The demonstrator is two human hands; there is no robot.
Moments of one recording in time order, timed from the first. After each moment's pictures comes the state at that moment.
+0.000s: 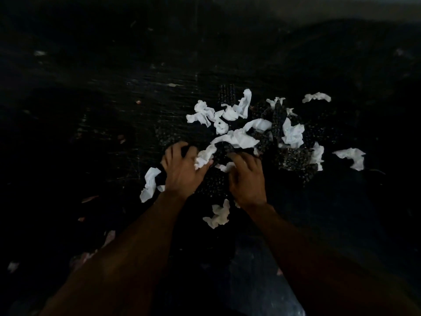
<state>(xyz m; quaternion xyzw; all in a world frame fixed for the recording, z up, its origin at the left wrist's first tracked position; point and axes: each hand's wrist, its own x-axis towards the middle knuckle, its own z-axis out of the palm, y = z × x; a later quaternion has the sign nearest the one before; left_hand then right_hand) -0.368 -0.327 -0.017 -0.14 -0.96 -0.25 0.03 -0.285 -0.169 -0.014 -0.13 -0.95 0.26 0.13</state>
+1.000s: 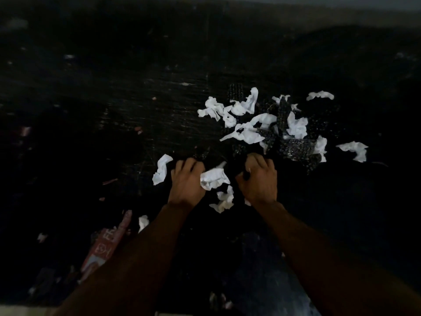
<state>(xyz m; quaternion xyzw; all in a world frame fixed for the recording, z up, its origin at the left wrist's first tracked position) -0.307 -0.366 -0.007 -0.23 -0.95 -0.21 0.05 -0.252 -0.177 -0.002 -0.14 -0.97 0.16 0.12</state>
